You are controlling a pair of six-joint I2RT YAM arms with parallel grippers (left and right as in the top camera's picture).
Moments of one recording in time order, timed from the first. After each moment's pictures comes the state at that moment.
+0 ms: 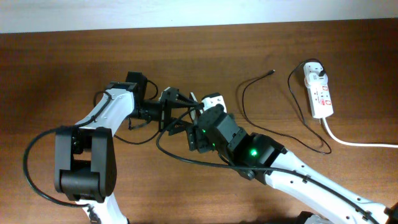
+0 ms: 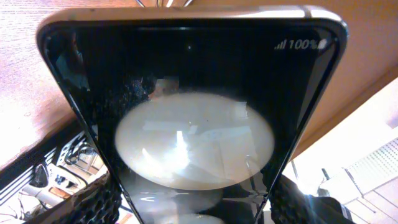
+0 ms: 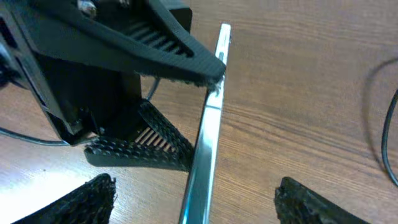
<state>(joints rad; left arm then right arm) -0.13 1.96 1.30 -0.98 1.46 -0.49 0.83 1.37 1.08 -0.50 0.18 0.52</state>
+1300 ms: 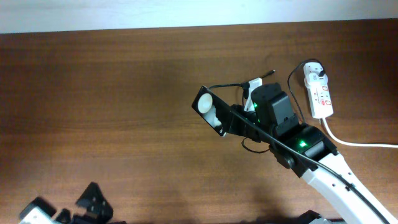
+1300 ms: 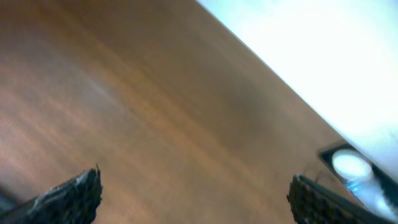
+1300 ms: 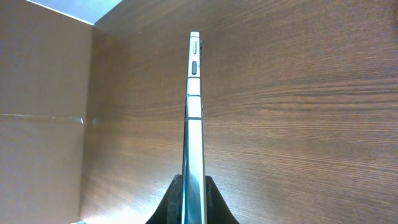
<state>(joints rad) 0.12 0.33 1.19 -1.41 -0.09 -0.66 0.52 1.20 1.08 -0.57 -0.26 0.82</state>
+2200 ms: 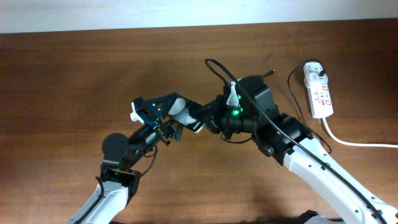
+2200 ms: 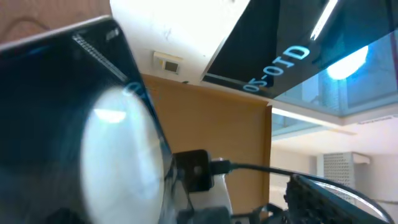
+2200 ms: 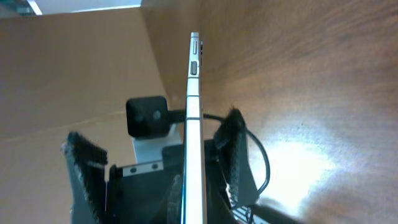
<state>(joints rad) -0.25 1.24 0.35 0.99 0.58 -1.87 0.56 1.35 1.08 -0.32 -0.54 1.32</state>
